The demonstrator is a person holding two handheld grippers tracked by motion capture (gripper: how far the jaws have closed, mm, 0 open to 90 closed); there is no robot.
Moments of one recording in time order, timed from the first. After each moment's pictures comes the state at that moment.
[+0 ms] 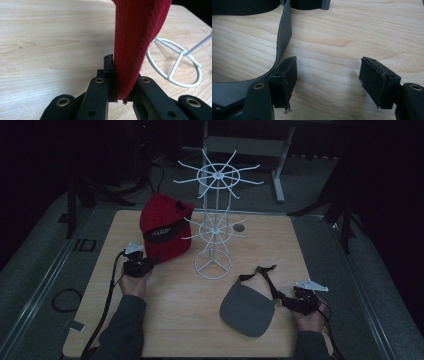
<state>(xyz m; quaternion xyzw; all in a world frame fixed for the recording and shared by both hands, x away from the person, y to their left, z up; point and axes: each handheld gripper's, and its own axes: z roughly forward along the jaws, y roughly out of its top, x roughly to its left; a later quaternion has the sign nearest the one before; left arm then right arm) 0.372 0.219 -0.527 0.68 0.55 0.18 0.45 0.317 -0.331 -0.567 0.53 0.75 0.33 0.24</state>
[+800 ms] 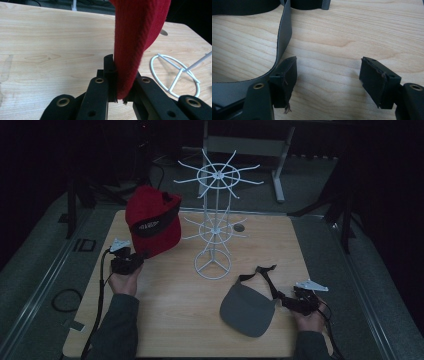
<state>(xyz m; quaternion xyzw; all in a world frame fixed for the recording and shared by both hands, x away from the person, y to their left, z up) 0.360 0.241 -0.501 0.64 0.57 0.20 0.47 0.317 -0.331 -0.567 0.53 0.75 0.33 0.24</state>
